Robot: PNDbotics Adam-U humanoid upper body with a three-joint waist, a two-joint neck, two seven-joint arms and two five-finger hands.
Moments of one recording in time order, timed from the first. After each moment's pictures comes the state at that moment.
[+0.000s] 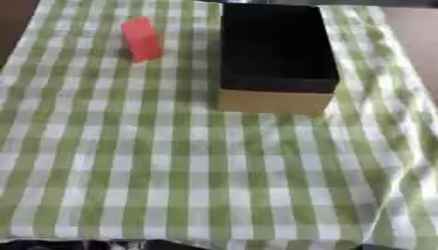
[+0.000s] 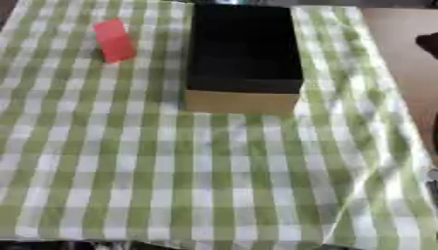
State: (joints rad) left arm -0.77 0.91 -0.08 -1.51 -0.15 -0.08 -0.14; right arm -0.10 -0.42 -0.07 -1.98 -0.21 -0.44 -0.17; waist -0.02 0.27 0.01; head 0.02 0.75
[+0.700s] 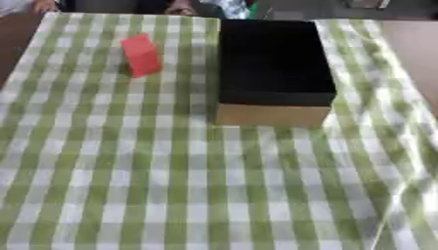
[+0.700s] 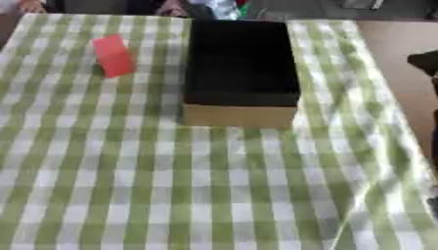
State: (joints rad) left arm -0.94 0.82 -0.13 -1.27 -0.37 -0.18 -0.27; right arm -0.12 -0.42 -0.05 -1.98 -0.21 -0.43 -0.15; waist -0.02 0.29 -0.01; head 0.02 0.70
